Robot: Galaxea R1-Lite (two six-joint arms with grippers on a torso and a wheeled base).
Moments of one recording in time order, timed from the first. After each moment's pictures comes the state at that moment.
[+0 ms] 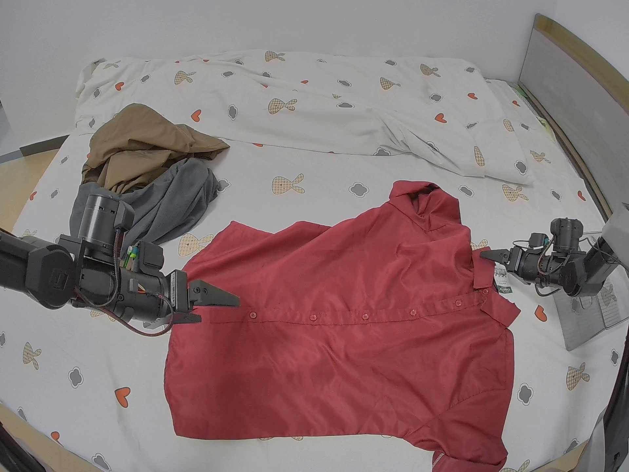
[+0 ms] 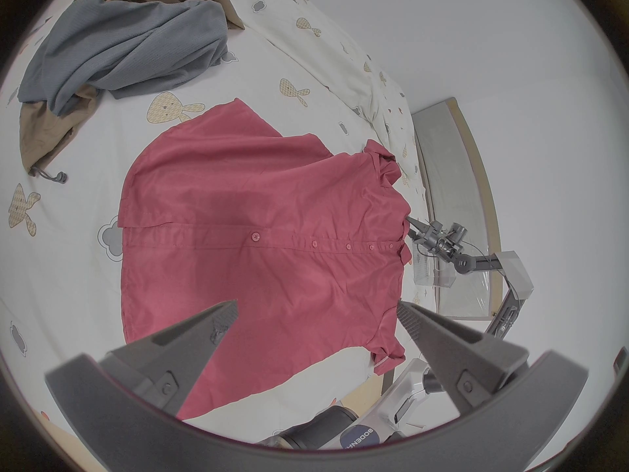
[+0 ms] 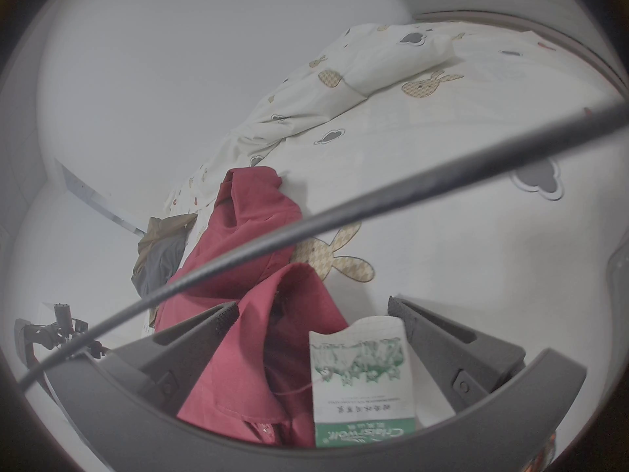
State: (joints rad) left arm -0.19 1.76 -0.93 0.00 -0.59 -0.37; right arm -0.21 2.27 -1.10 -0.63 0.64 0.31
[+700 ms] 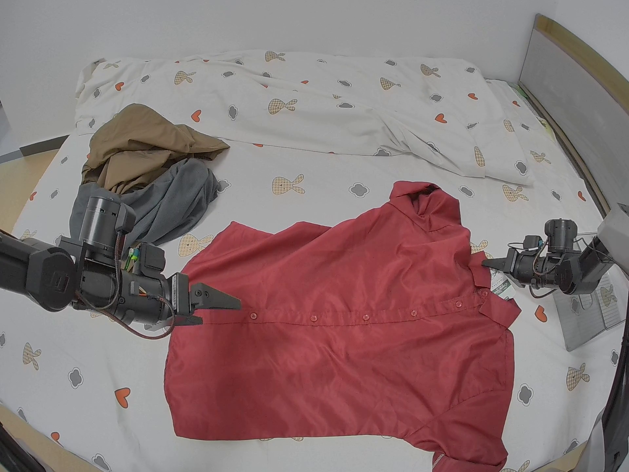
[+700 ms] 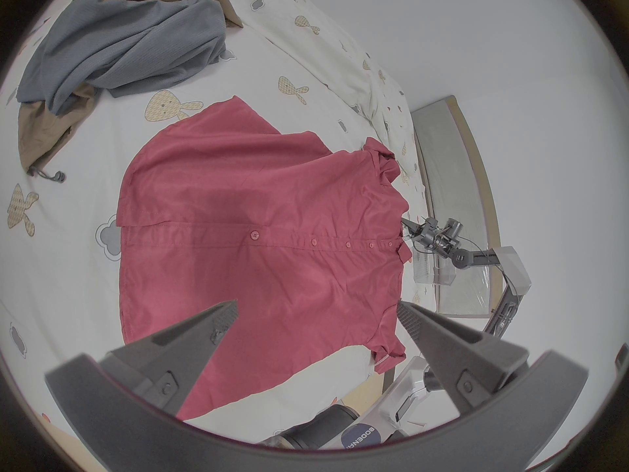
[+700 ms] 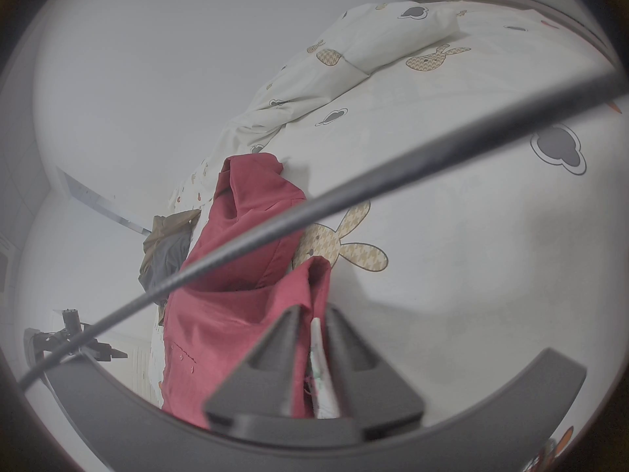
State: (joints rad) left arm -0.20 1.76 -0.92 -0.01 -0.59 -0.37; right arm -0.20 2.31 -1.16 -0.56 0.68 0.33
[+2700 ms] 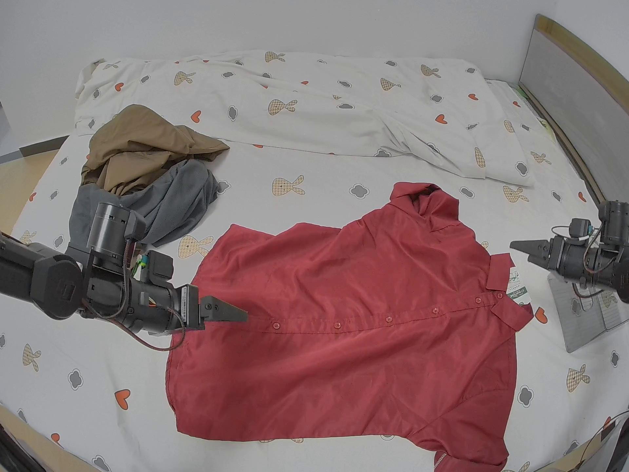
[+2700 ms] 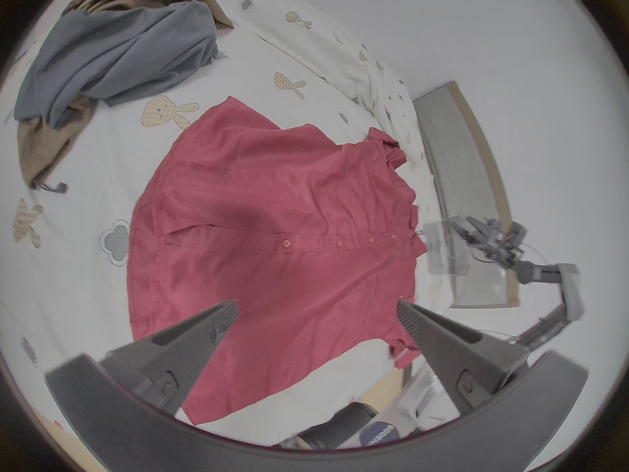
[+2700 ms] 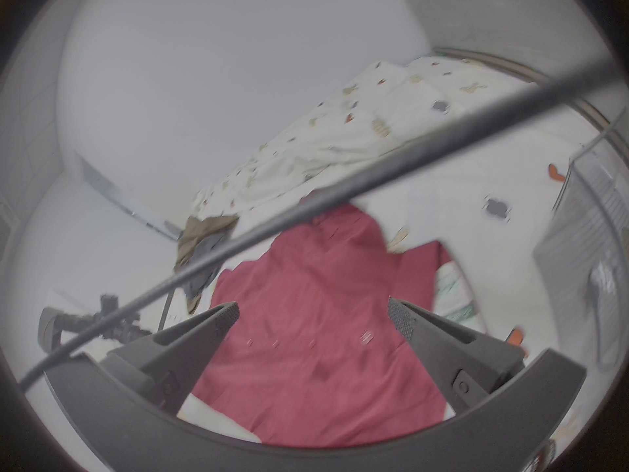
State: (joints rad) left arm -0.25 1.76 -0.90 -0.01 -0.51 -0.33; right arm -0.21 1.74 -0.73 -0.52 0.68 0.30
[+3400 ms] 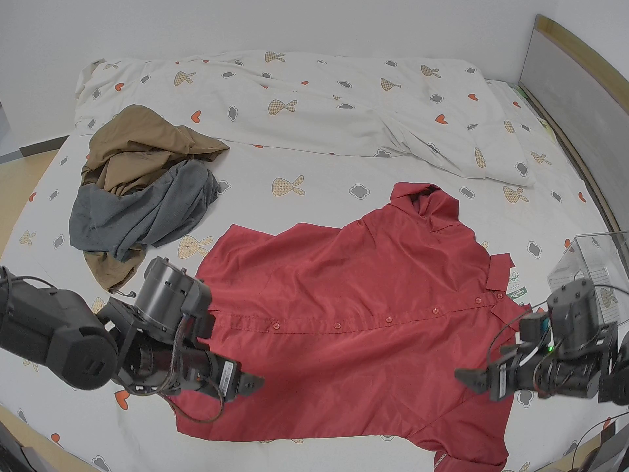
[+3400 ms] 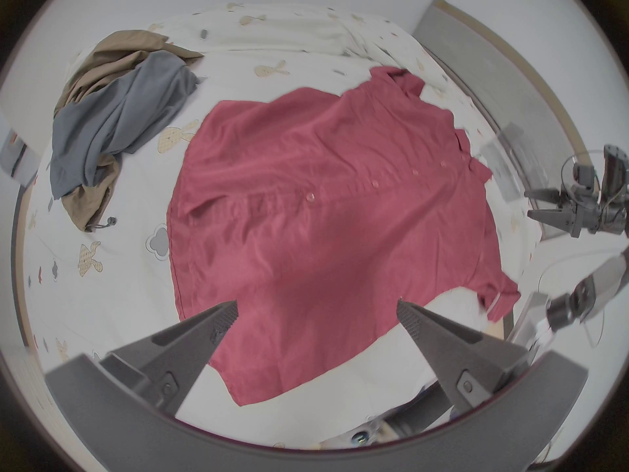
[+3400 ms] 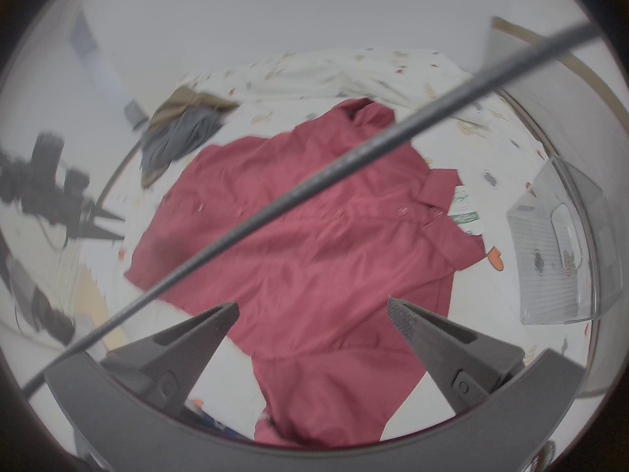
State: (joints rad) left arm -0.57 1.73 -0.75 -0.02 0.06 -0.22; right arm 0.54 1.49 -0.38 -0.36 -0.16 0.25
